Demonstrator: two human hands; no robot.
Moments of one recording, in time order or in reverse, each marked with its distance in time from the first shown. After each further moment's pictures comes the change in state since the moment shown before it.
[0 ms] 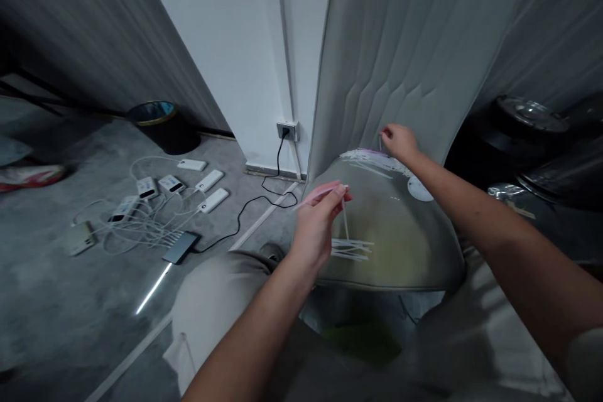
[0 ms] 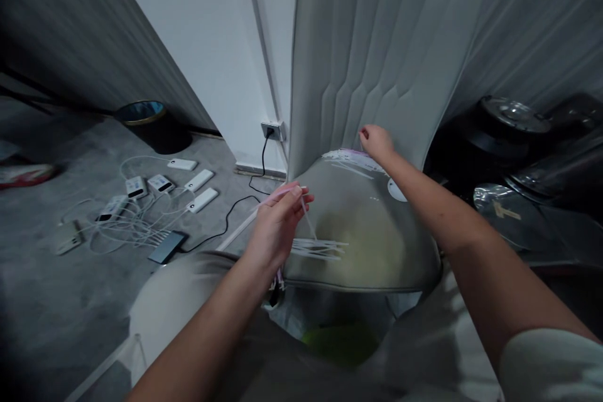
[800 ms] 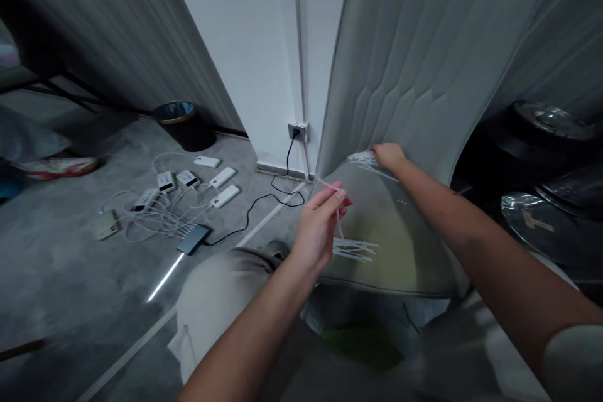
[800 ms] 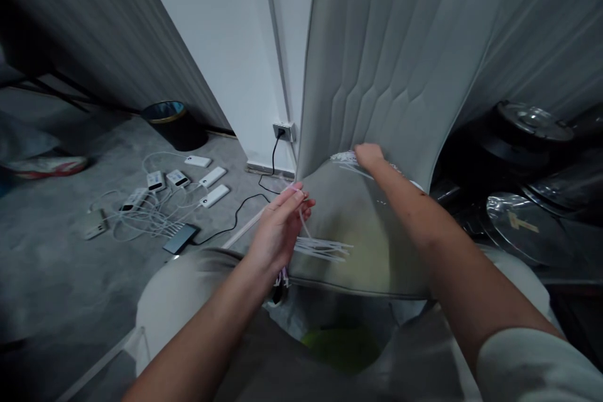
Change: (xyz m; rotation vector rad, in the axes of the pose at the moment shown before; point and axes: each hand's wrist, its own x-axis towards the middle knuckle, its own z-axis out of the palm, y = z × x) left_hand -0.011 0.003 -0.003 -0.013 0.041 -0.029; right_hand 0.006 -0.011 0.047 -0.294 -0.371 0.010
